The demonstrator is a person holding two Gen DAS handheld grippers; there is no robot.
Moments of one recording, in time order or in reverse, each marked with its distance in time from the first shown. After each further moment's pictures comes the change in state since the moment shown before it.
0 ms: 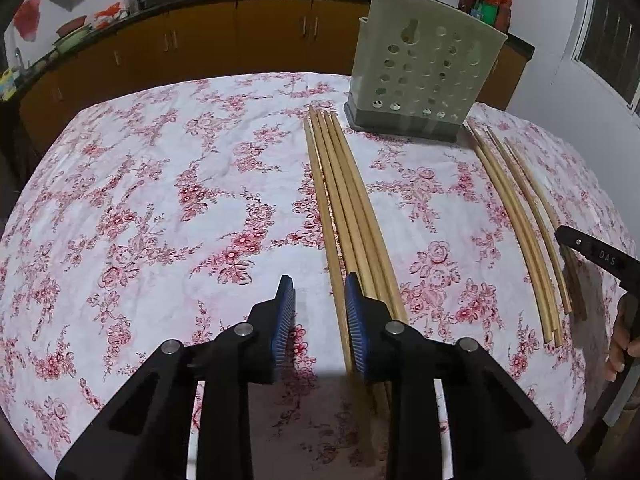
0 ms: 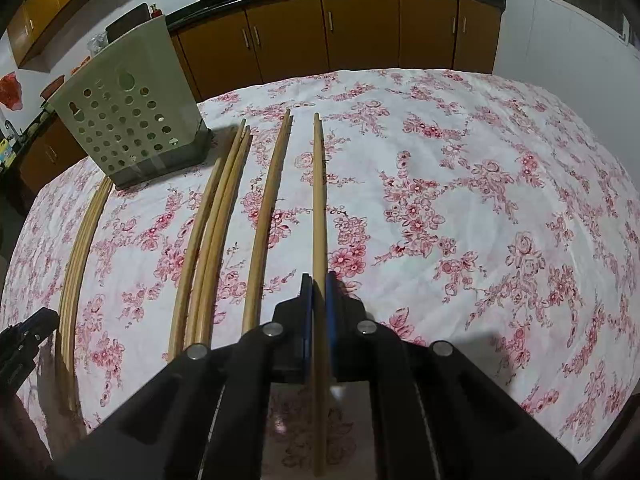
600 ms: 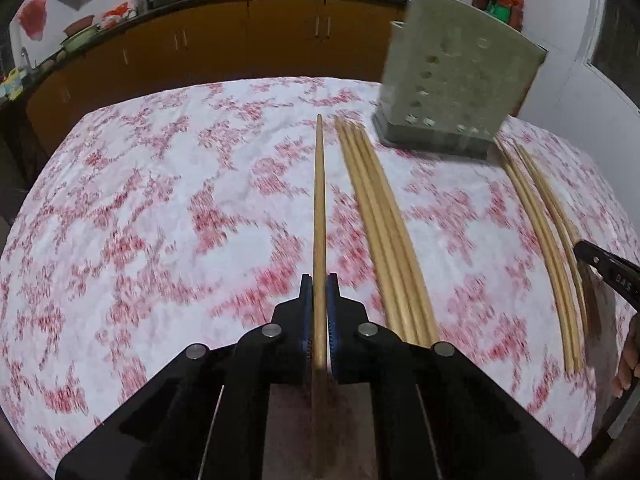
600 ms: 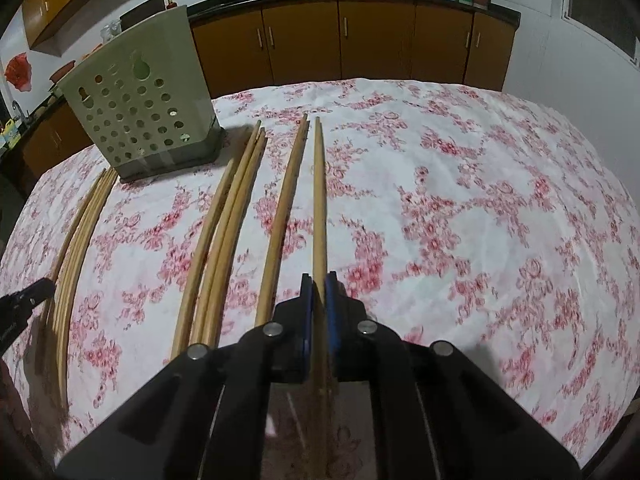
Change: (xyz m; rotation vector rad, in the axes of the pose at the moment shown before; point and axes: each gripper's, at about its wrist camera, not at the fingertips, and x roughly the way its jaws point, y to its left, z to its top) left arm 0.019 0.023 0.024 -0.027 -0.006 0.036; right arm 0.008 0.011 0.010 -0.062 -0.019 0.006
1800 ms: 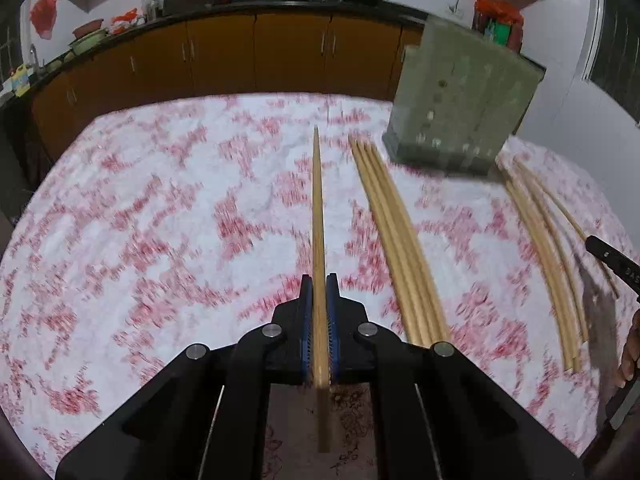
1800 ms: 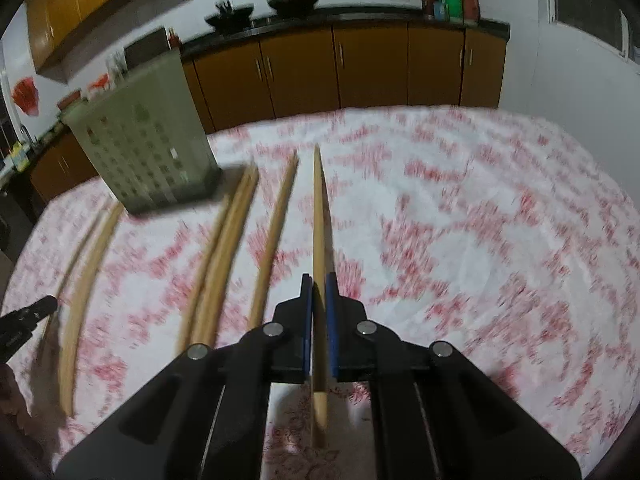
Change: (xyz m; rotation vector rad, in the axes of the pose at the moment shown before) left arm -0.020 0.019 -0.008 -0.014 -0.087 -0.013; right arm -0.039 -0.017 0.001 0.029 -0.178 0.037
